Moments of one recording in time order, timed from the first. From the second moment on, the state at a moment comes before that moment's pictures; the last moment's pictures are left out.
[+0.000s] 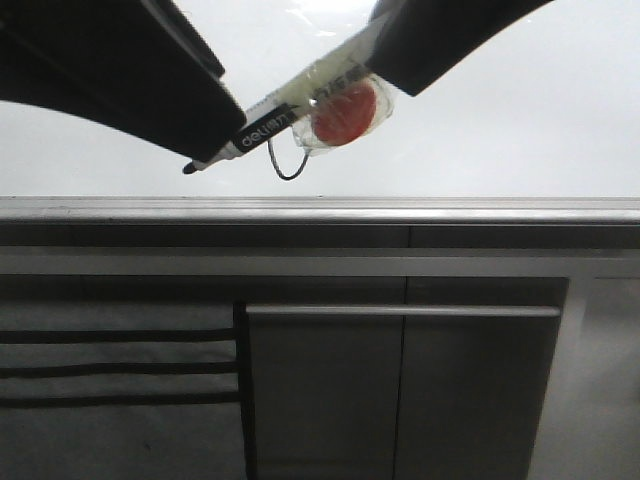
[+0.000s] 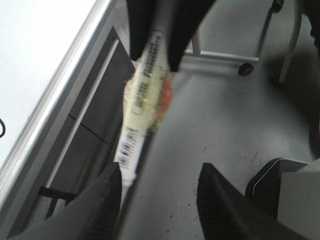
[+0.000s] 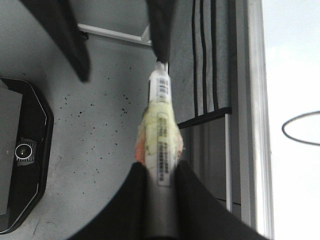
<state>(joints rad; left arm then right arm) -0.86 1.12 -0.88 -0.29 0.59 0.72 0.68 1.23 -1.13 0.32 0.88 -1.15</state>
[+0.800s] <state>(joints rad) -0.86 1.24 -0.91 -0.21 0.51 0.73 0.68 1.23 -1.13 0.32 0.87 -1.18</state>
